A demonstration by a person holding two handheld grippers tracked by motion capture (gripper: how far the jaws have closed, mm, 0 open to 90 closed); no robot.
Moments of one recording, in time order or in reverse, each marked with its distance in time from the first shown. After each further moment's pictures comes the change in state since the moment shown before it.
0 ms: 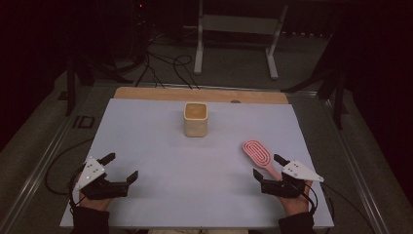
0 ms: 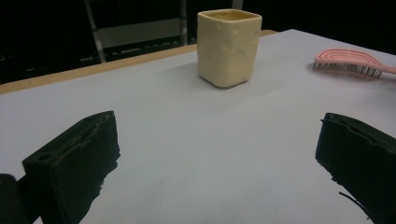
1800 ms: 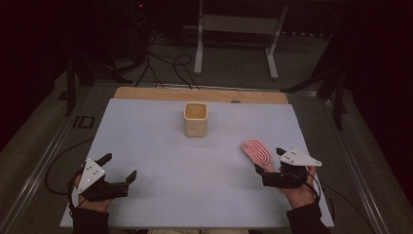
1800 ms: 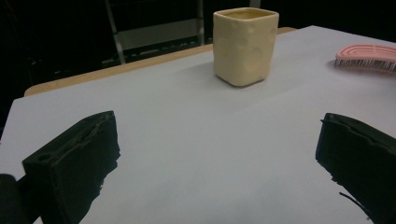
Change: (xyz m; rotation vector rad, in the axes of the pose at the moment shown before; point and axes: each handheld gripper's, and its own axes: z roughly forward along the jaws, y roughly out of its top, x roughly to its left) left arm -0.005 -0.001 -0.003 0.006 0.079 0.031; right arm -0.008 0.036 0.003 0.153 -0.018 -0.066
